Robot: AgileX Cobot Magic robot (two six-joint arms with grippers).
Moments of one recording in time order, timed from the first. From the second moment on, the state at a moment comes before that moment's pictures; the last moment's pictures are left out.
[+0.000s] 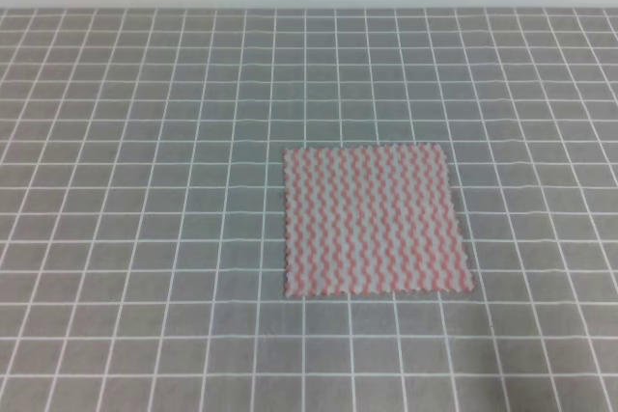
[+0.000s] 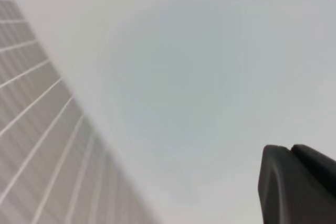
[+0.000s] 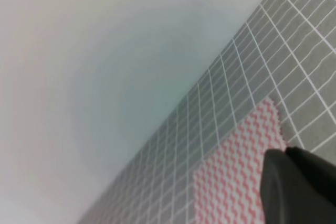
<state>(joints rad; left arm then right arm) -0.09 0.01 0.00 -0.65 0.00 -0.39 0.03 -0.02 0.02 1.08 0.28 -0.04</state>
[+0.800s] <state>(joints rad) -0.09 0.74 -0.51 -0.94 0.53 0.57 0.03 0.35 -0.12 1.46 0.38 -0.62</state>
